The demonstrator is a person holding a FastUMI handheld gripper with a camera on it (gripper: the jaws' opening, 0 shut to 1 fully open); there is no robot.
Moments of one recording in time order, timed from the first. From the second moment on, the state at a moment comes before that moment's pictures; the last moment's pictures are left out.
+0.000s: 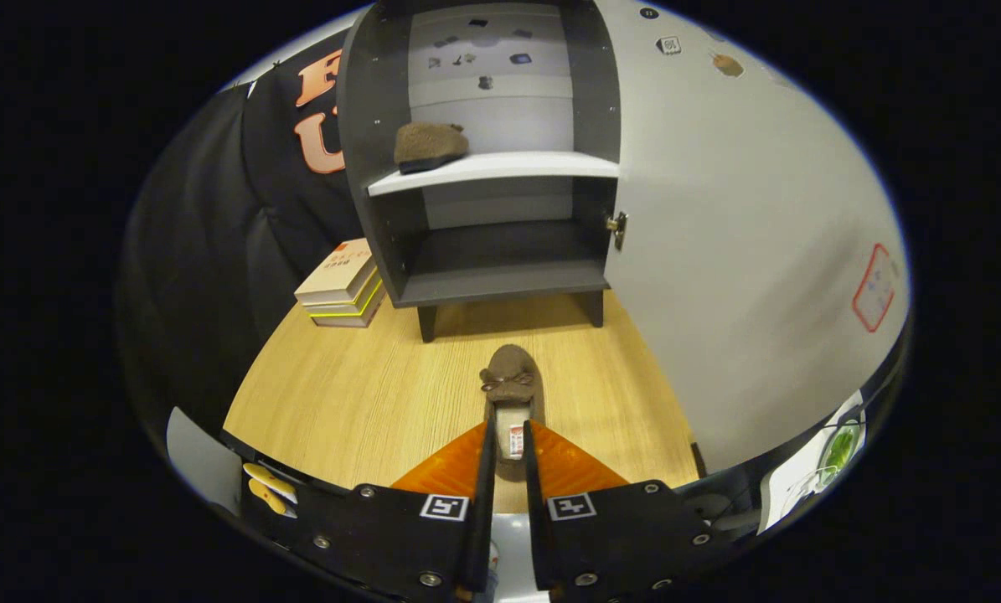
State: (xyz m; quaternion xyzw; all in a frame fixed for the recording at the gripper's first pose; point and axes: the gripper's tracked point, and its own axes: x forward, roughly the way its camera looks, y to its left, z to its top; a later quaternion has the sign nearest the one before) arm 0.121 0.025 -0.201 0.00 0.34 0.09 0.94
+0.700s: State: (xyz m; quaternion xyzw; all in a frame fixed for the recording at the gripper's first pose) arm 0.148 0.053 -0.294 0.02 0.44 0.12 0.89
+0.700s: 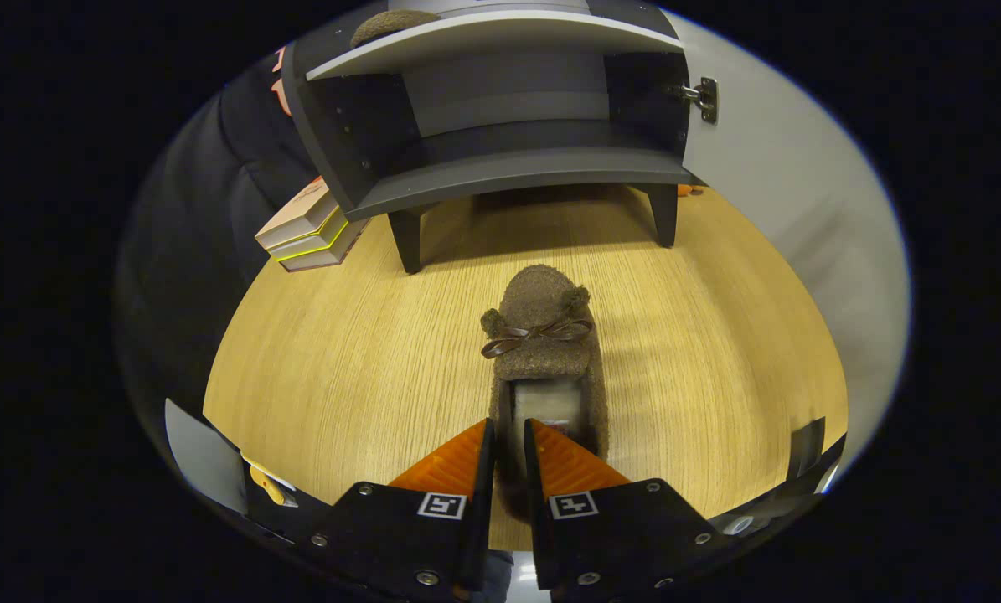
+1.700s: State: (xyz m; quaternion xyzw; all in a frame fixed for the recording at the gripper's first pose) arm 0.191 0.074 -0.304 0.05 0.40 0.12 0.91
